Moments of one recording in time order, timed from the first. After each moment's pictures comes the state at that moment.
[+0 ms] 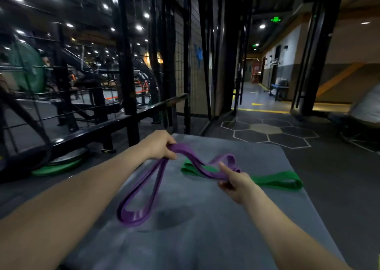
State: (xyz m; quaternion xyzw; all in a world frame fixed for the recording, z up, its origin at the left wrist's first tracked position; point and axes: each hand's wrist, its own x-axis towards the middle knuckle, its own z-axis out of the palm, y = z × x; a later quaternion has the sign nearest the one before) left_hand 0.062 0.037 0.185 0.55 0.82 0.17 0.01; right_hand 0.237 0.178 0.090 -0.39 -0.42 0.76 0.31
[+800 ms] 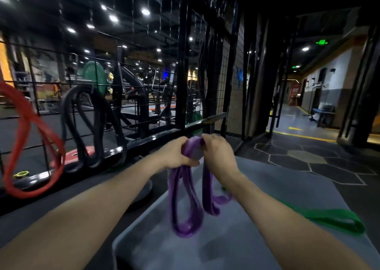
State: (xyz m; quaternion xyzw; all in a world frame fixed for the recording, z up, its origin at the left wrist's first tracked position) left_hand 0.031 -0.076 0.202 0.44 0.78 0.44 0.08; right_hand 0.133 0.034 0.203 -0.10 -0.91 0.02 0.39
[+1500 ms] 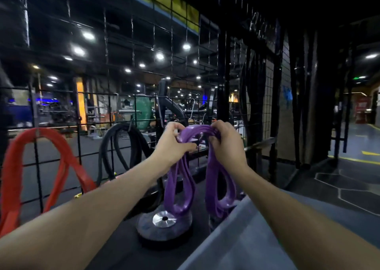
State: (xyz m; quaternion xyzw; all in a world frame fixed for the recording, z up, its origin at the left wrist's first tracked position) left_hand -0.035 -0.123 0.283 0.31 0.71 0.62 -0.11; right_hand 0.009 0.021 0.276 0.00 -0.84 0.22 0.49
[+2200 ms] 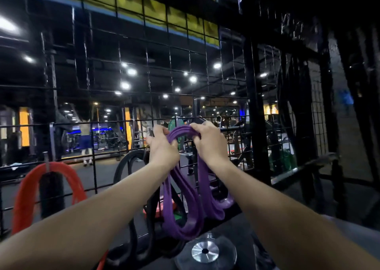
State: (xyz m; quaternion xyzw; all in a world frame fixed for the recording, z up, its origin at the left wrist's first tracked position) left_hand -0.083 -0.143 0.327 0.09 0.80 0.49 -0.34; right_hand -0.107 -0.025 0.326 0.10 -0.83 0.24 0.50
